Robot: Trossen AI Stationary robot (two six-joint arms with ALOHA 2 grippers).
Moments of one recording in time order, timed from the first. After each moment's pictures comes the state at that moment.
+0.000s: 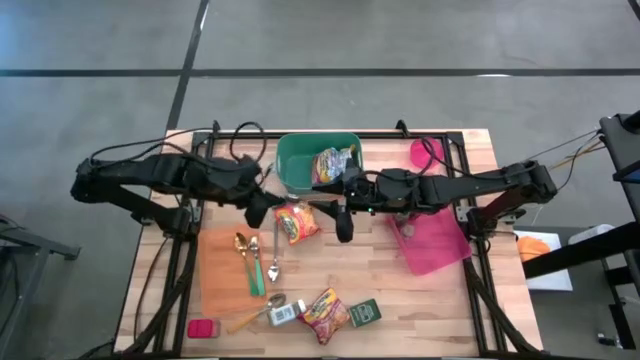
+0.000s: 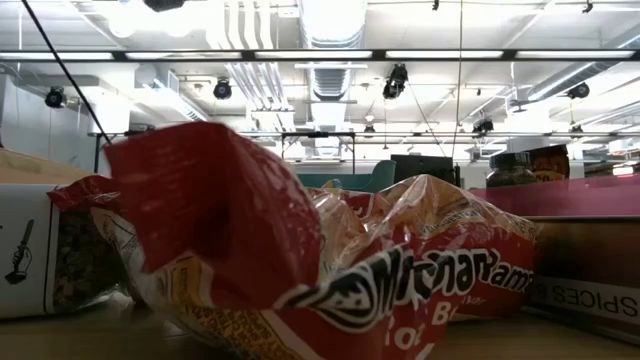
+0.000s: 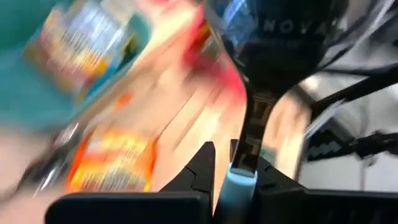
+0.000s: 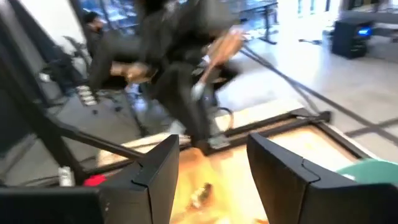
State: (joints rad) left arm -0.12 1.16 1.33 -0.88 -0.16 -0.80; right arm 0.13 1.50 1.35 0.01 0.27 0.29
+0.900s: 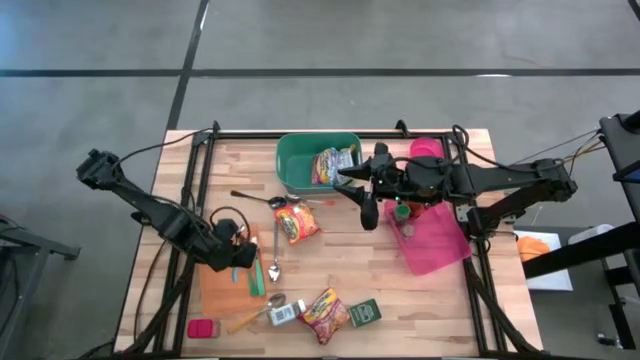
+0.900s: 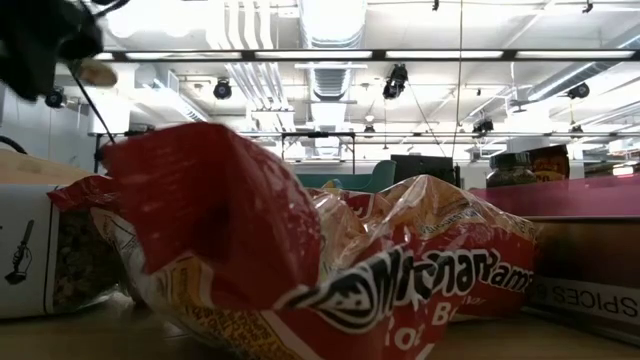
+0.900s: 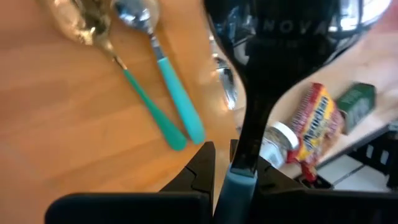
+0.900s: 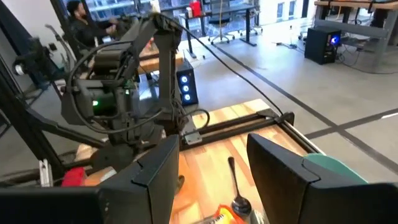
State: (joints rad) left arm -0.57 1.09 0.81 -0.84 -0.12 -1.96; right arm 0.13 1.34 1.35 -0.18 0.34 0.24
